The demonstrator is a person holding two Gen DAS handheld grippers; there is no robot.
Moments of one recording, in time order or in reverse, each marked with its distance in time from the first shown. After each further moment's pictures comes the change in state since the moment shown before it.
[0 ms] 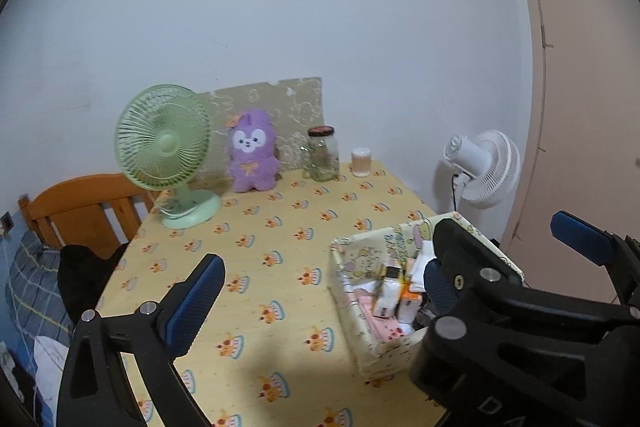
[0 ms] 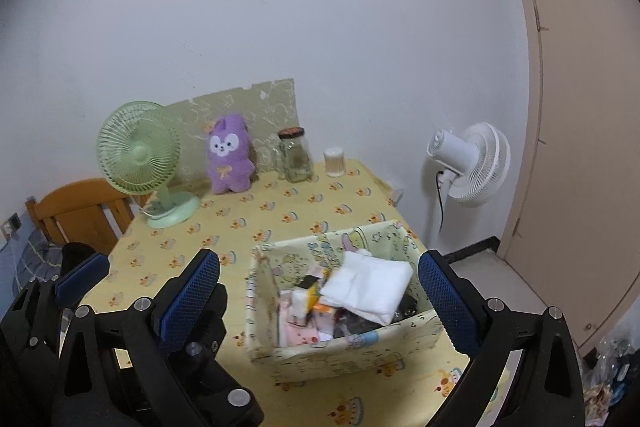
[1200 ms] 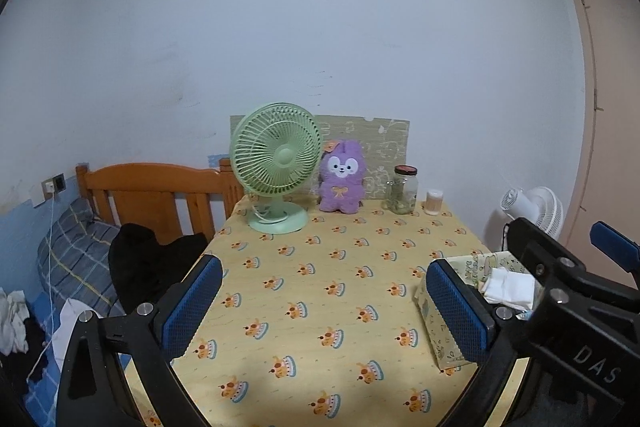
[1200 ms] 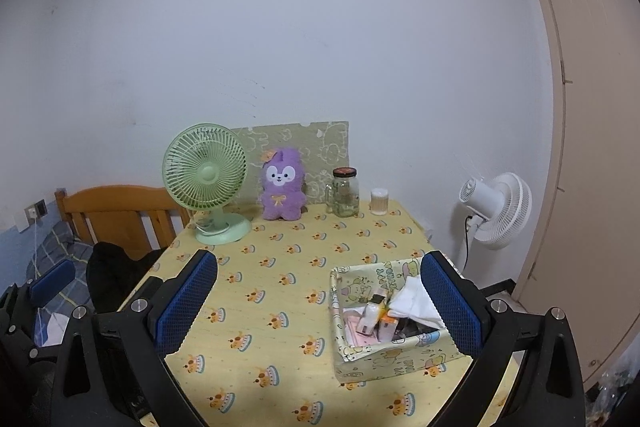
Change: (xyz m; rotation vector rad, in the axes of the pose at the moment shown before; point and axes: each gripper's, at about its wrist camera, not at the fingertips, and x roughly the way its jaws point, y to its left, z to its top) left arm -0.076 0.107 -0.020 -0.174 -0.108 0.171; right arm -0.066 0.081 -0.001 -0.094 -0.132 0.082
